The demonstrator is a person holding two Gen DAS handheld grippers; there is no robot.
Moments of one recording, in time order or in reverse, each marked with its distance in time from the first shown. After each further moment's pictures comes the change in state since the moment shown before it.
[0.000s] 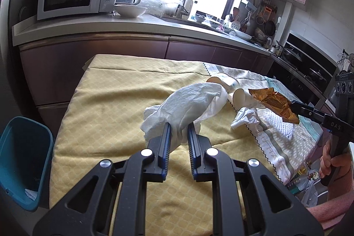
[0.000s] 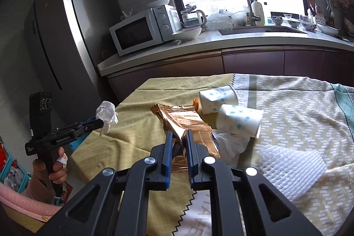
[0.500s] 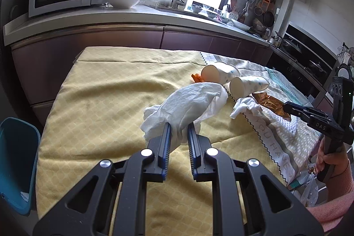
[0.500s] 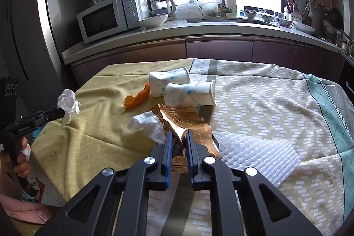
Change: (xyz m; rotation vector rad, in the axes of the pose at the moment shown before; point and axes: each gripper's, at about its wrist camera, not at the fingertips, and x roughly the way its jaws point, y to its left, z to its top) left arm 0.035 -0.012 -0.001 0.022 0.062 -0.012; right arm 0.013 -0.043 -0.020 0.005 0.052 -0.233
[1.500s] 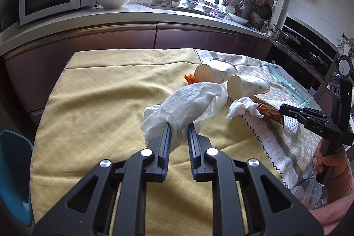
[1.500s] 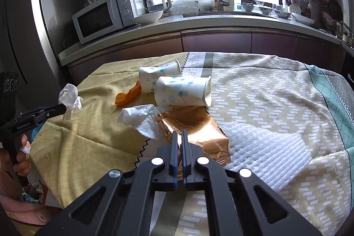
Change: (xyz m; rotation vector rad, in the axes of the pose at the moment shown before) left arm 0.023 -0.018 0.014 0.046 0.030 0.006; right arm 0.019 -0.018 -0.005 0.036 0.017 0.008
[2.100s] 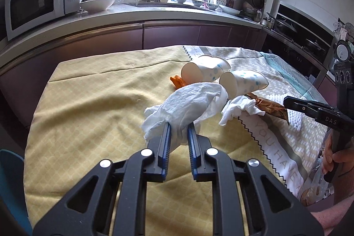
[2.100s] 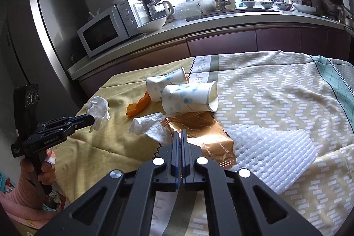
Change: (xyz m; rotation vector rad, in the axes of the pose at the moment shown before) left arm 0.030 -0.026 0.013 0.083 0.024 -0.003; right arm -0.005 -0.011 0.006 0.075 -0.018 0.097
